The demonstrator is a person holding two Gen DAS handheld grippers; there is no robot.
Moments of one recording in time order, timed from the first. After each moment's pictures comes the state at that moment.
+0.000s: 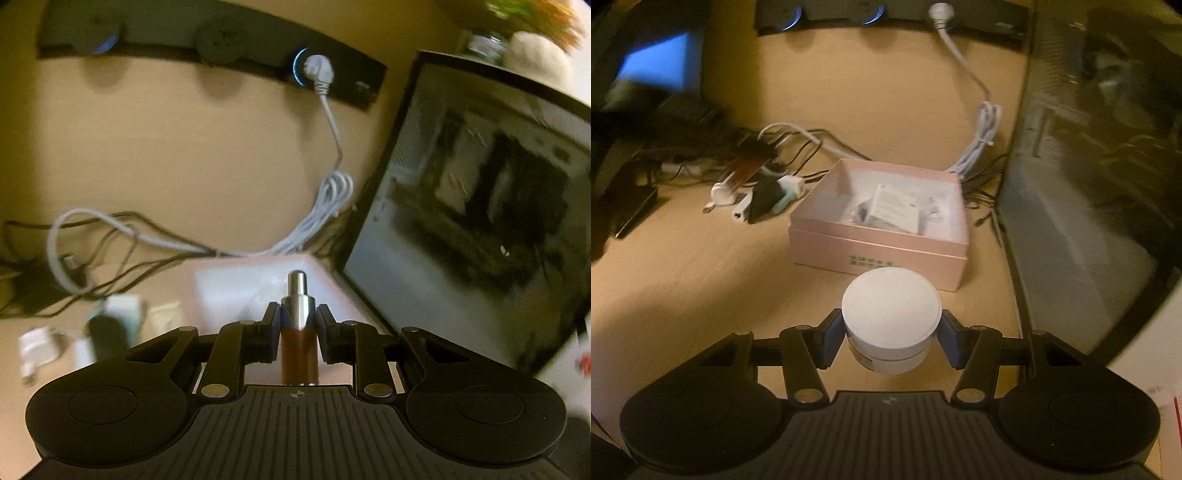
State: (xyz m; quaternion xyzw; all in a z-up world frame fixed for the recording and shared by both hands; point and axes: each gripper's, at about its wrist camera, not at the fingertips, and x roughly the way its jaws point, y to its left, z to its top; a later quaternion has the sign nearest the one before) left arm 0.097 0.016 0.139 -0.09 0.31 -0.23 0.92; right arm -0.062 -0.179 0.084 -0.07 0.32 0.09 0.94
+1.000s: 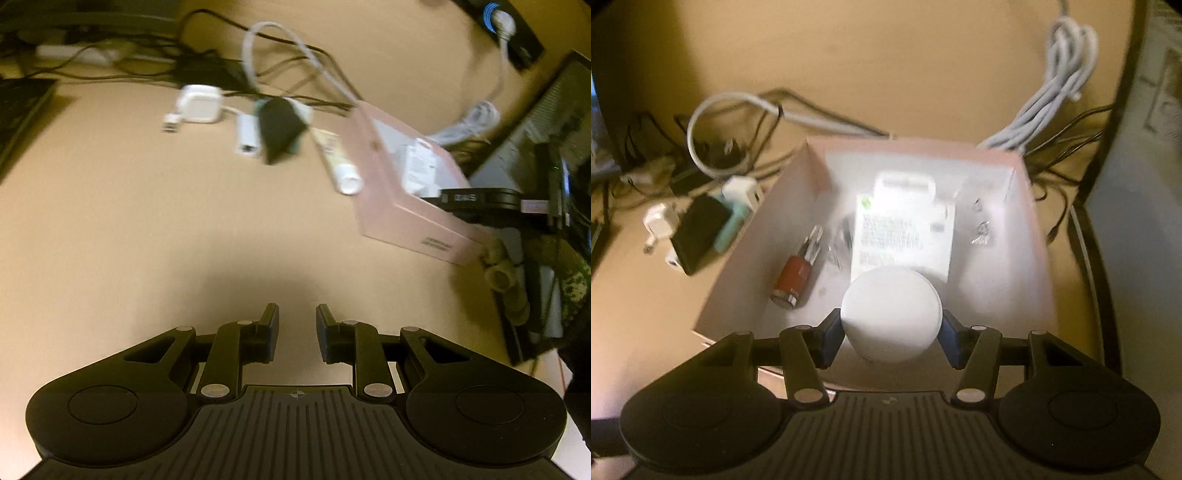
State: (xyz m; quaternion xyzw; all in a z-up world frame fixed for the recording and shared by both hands) left arm -0.021 0.125 0.028 -0.20 0.45 -0.06 0.87; right arm 0.163 -0.146 0.034 -0.03 0.45 0.13 0.88
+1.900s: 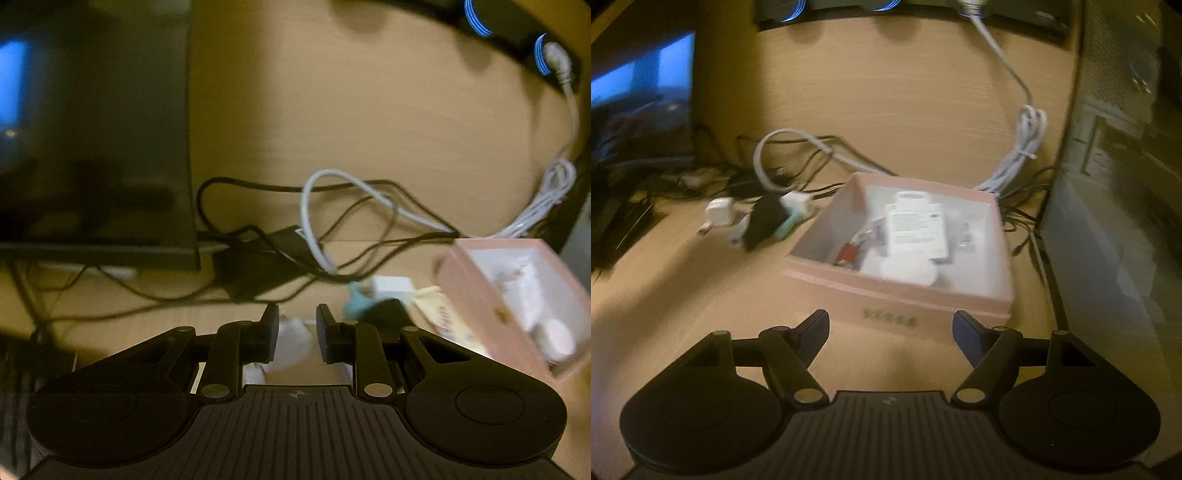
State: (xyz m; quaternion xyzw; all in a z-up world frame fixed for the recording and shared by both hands) left arm 0.139 0.182 0.065 -0.02 0.34 -0.01 0.94; right arm 0.014 -0.154 0.070 -0.08 0.33 0.15 0.93
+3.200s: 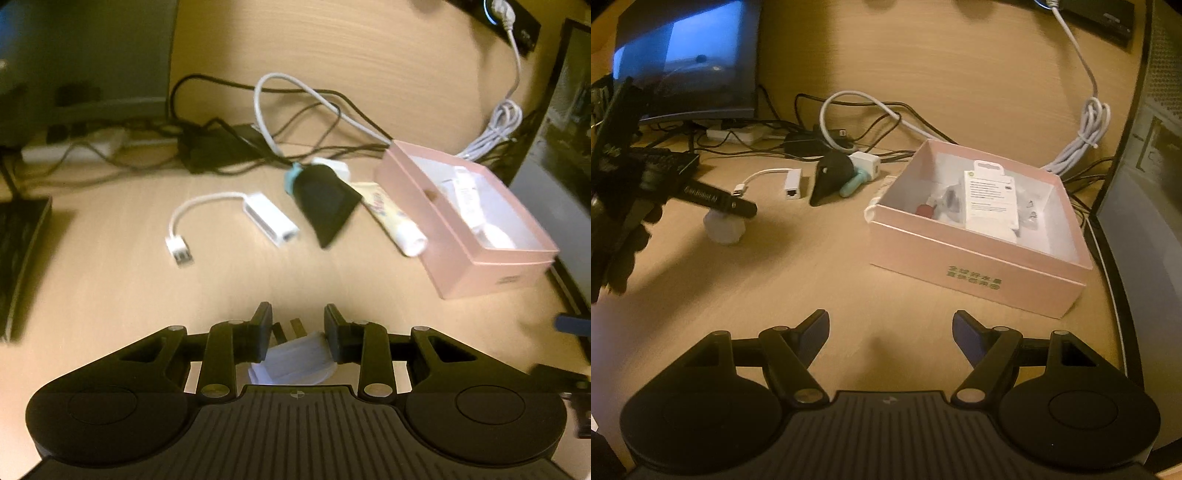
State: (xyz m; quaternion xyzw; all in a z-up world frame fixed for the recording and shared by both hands) left arm 0.031 0.154 0.028 -0.08 0.39 -0.06 0.91; right arm -0.011 -0.108 0.043 -0.11 0.35 0.20 0.91
